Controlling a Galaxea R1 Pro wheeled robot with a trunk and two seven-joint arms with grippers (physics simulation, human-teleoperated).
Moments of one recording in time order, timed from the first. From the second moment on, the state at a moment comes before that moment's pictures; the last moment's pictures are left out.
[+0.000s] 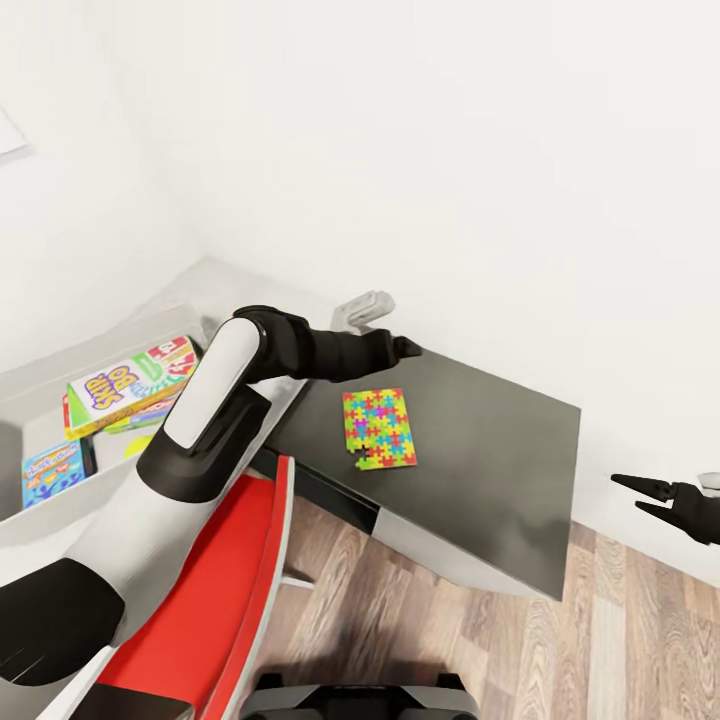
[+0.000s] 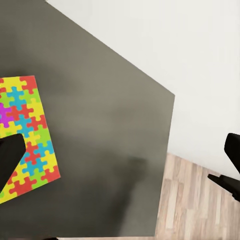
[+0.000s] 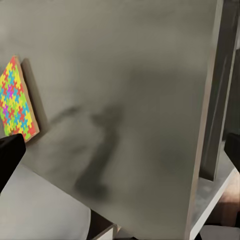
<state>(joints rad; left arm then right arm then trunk) -1.14 -0.06 -0.55 -1.58 1.73 0.84 1.07 -0.28 -0.70 -0.35 -1.35 -1.11 1.02 0.40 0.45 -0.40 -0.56</state>
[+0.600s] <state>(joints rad) -1.12 -0.03 -0.54 -1.58 1.73 0.84 1.07 -0.27 -0.70 -0.35 -1.37 -1.11 1.02 0.41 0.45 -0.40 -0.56</state>
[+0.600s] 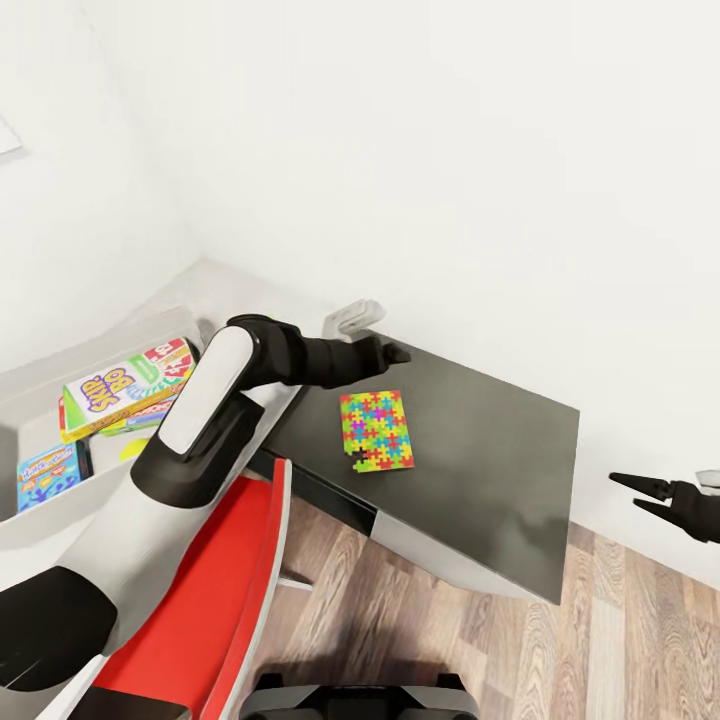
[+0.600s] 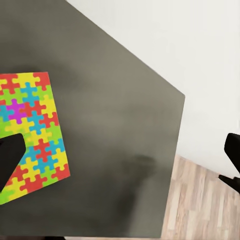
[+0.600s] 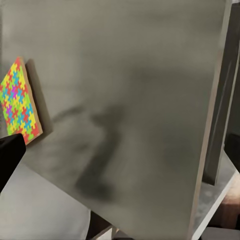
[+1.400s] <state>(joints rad) -1.07 0.05 -0.54 -1.55 1.72 0.83 1.08 -0.27 -0.69 -0.34 -1.41 -1.11 1.03 0.41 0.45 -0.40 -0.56</state>
